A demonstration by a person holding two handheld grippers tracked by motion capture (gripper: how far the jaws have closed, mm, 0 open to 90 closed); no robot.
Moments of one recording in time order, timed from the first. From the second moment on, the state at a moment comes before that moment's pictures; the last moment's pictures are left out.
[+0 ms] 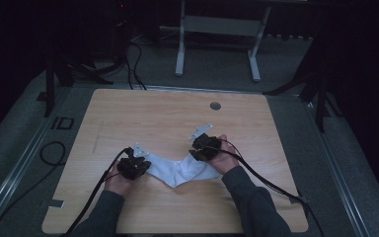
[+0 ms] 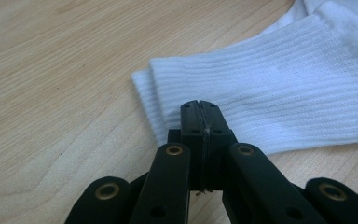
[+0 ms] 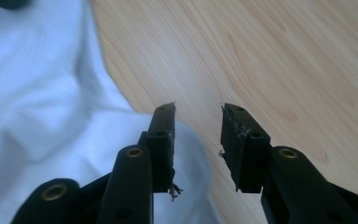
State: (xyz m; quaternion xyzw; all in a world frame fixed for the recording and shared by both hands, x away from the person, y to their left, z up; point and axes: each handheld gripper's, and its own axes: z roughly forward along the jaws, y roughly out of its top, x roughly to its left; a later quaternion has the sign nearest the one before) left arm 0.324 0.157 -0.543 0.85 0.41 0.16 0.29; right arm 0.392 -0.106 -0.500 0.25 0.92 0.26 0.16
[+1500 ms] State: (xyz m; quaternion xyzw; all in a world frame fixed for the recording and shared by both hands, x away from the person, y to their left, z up) left arm 0.324 0.155 -0.545 0.85 0.41 0.15 0.29; right arm 0.377 -0.172 -0.486 0.30 0.90 0.27 0.17
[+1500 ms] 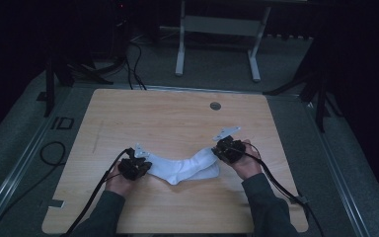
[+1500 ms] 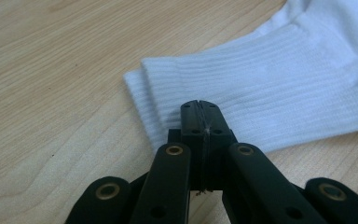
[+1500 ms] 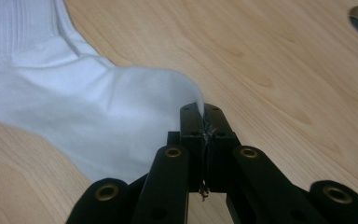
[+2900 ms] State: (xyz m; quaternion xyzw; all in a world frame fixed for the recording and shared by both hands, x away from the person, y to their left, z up) left arm 0.323 0.154 -0.546 0.85 0.41 0.15 0.30; right arm 0.385 -0.190 -0.531 0.34 0.89 0.25 0.16
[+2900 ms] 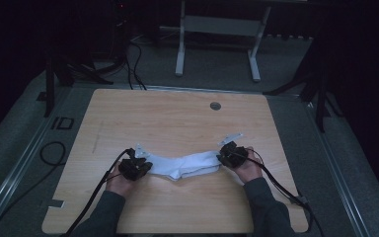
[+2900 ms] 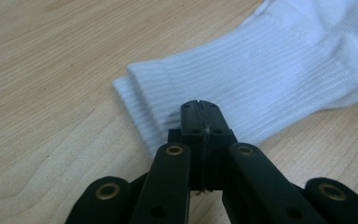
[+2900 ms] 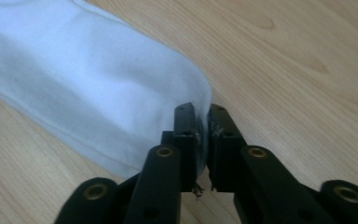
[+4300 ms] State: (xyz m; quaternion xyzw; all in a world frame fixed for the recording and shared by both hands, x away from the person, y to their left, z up) left arm 0.322 0.174 -0.527 0.82 0.43 0.17 0.33; right arm 0.385 -0.225 -0.498 0.38 0.85 0.32 0.18
